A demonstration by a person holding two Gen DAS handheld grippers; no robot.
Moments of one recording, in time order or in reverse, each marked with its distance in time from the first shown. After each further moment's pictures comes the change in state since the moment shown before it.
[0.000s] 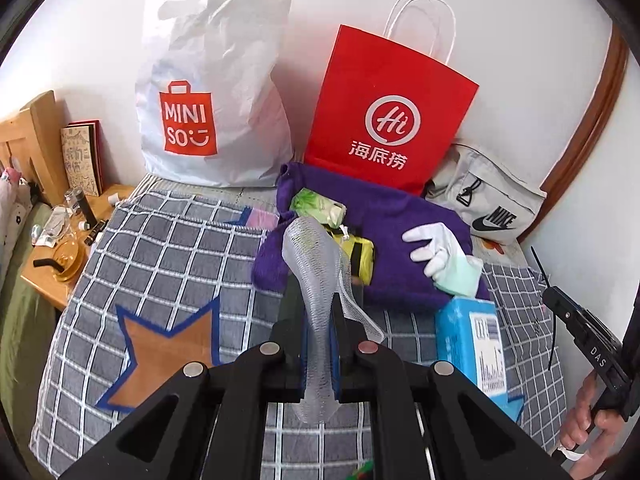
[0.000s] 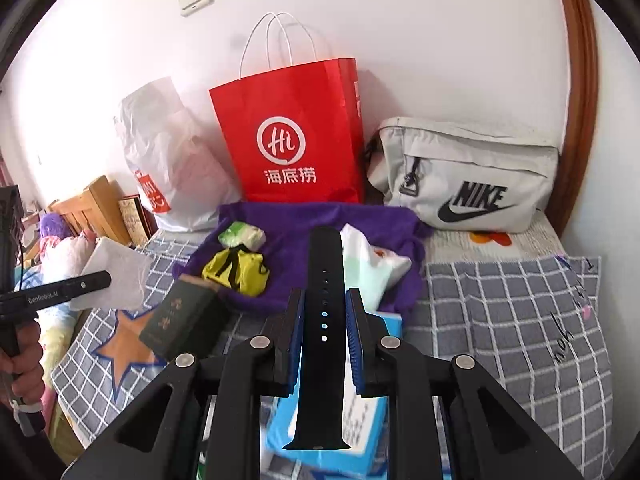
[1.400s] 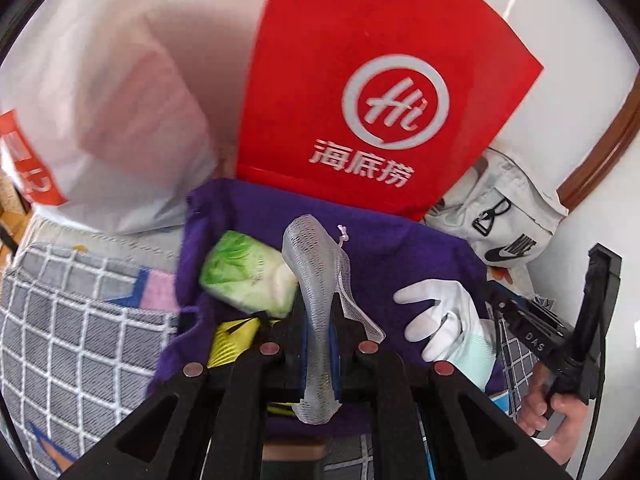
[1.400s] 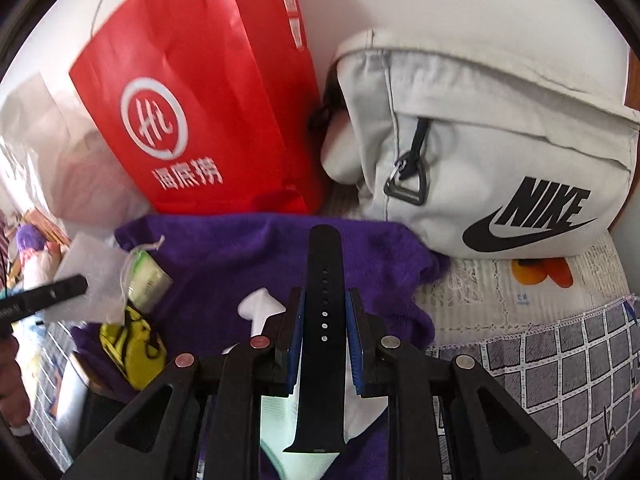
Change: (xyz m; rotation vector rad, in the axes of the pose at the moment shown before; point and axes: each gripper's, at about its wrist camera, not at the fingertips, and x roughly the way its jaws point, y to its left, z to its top) left arm 0.161 -0.038 0.090 0.019 0.136 -0.115; right arm 0.196 -0.071 0.064 0.061 0.180 -0.029
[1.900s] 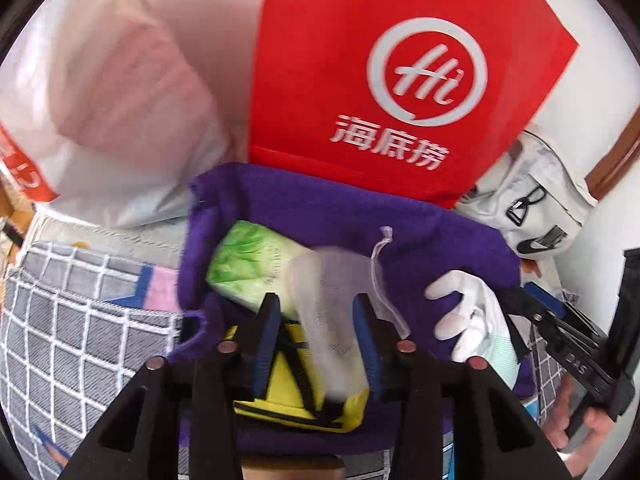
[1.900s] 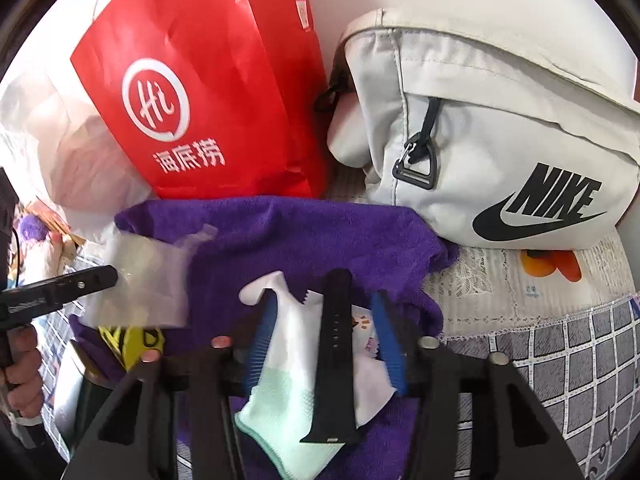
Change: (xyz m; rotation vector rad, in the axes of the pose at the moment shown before) left arm 0.022 0.003 0.004 -0.007 0.052 0.095; right arm 0.005 0.003 -0.005 -0.009 0.022 0.028
